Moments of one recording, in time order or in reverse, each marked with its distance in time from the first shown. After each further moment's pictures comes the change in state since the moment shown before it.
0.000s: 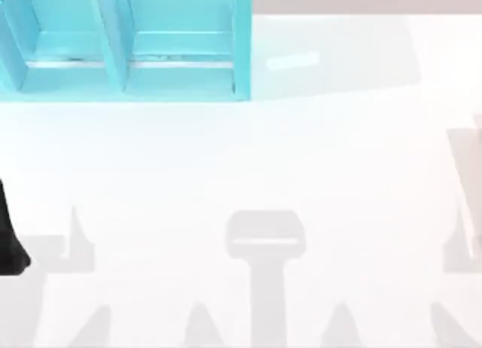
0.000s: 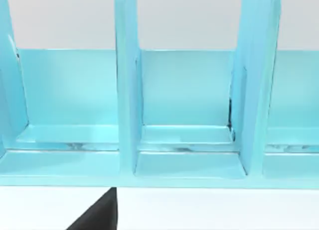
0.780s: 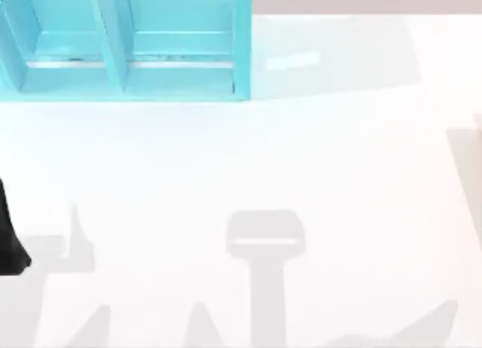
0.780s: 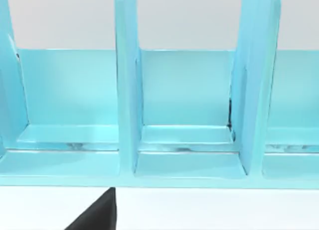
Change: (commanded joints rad) left arm 0.000 0.000 0.000 0.000 0.000 0.000; right arm -0.324 0.691 0.579 -0.599 -0.001 -0.319
